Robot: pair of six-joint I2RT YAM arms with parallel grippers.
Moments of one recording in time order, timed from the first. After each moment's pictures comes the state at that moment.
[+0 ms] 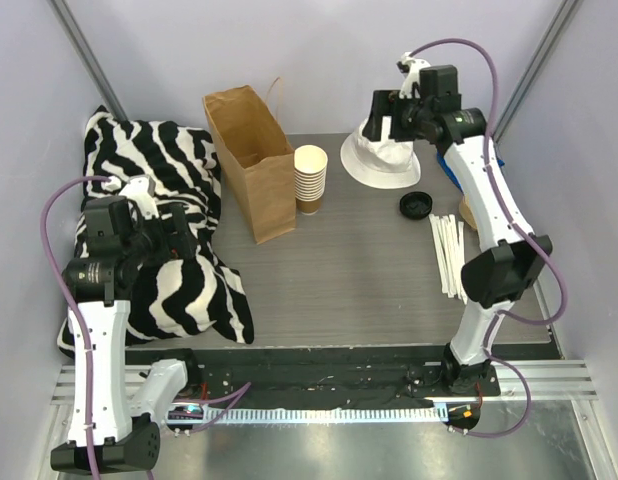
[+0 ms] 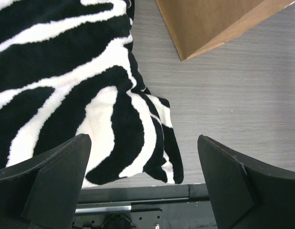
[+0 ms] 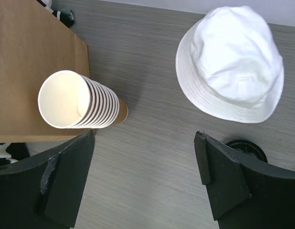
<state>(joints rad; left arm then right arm) 0.08 0.88 1.26 -1.06 0.15 -0.11 0.23 1.83 2.07 -0.77 -0.20 0.14</state>
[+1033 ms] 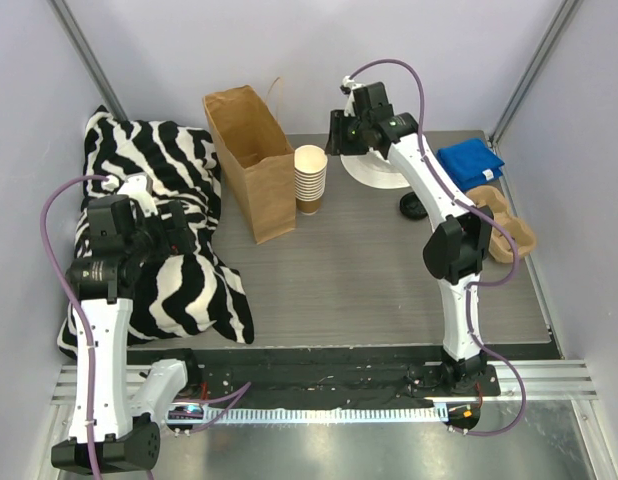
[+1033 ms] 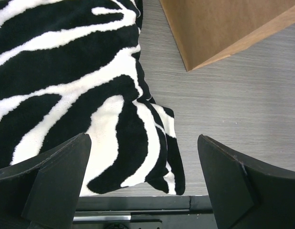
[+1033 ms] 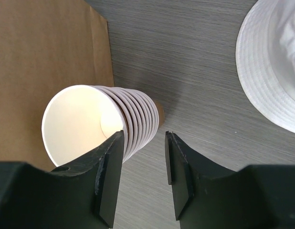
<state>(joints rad) 0.08 0.88 1.22 -0.99 0.11 -0.13 0.41 2.15 2.26 -0.76 -0.14 0.27</state>
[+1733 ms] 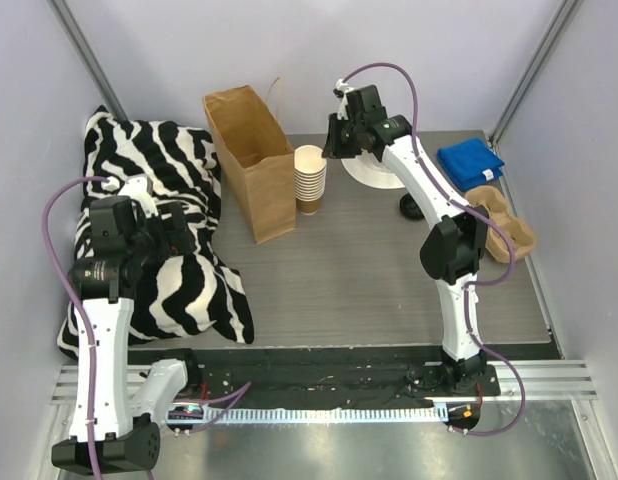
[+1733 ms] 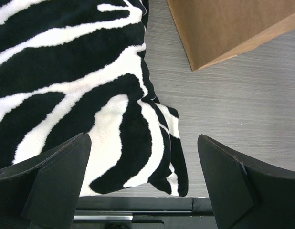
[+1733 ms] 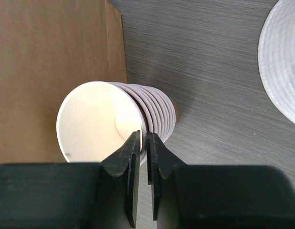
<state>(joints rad) 0.08 0.88 1.20 -0.98 0.09 -0.13 0.44 2.17 2.26 -0.76 -0.17 0.30</state>
